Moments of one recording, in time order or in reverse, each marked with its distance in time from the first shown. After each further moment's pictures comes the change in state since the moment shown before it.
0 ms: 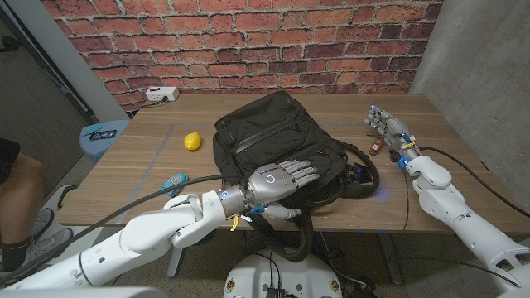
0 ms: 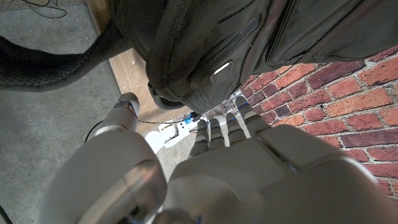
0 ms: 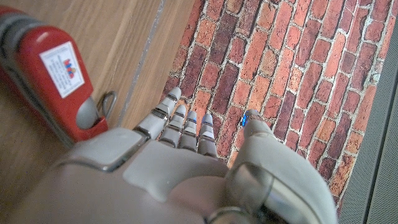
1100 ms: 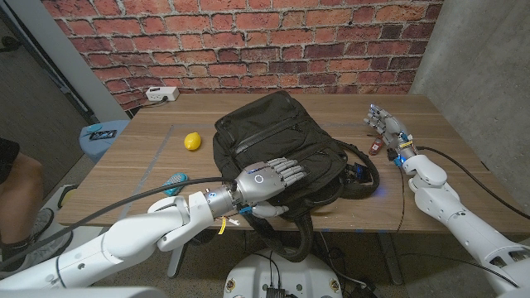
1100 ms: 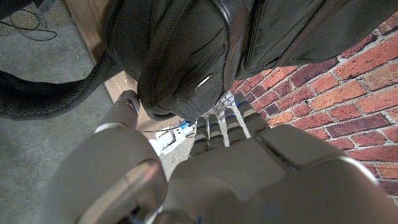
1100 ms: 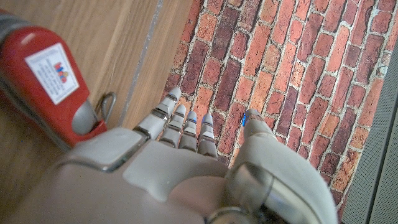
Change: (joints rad) left arm 0.080 0.077 -0.072 -0.023 0.058 0.054 0.066; left_hand 0.052 0.003 0.006 -0.006 0.000 0.065 0.000 0.029 0.005 0.057 -0.013 0.064 0.022 0.080 -0.025 0.020 0.003 0.039 -0.020 0.008 0.005; right arm 0.017 0.022 -0.005 0.016 -0.004 -0.005 -0.026; right_hand 0.000 0.000 0.004 -0.004 0.000 -0.004 -0.004 0.000 0.000 -0.005 -0.005 0.000 0.000 0.000 0.000 0.000 0.000 0.000 0.000 0.000 0.000
